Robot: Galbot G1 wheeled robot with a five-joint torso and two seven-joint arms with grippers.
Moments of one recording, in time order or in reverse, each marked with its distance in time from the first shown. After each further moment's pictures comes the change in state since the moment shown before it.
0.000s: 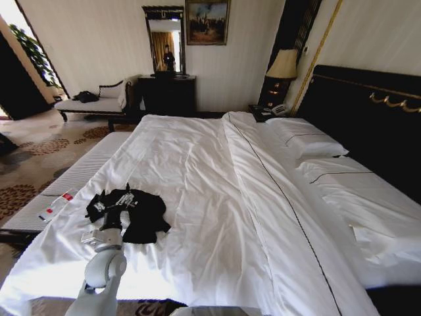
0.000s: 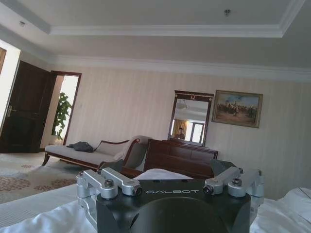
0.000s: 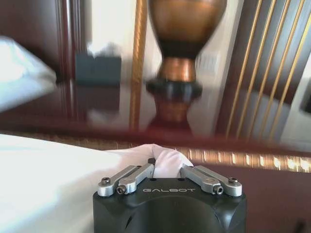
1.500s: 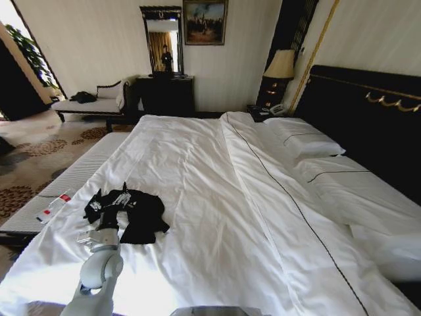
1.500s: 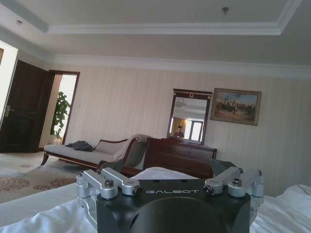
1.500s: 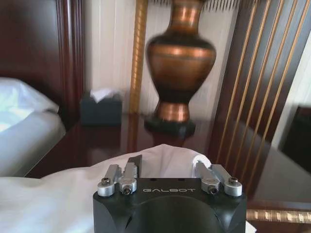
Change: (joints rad) left arm 0.005 0.001 0.002 0.000 0.007 0.004 -0.003; right arm -0.172 0.038 0.046 0.461 0.072 -0.263 0.197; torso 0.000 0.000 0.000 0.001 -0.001
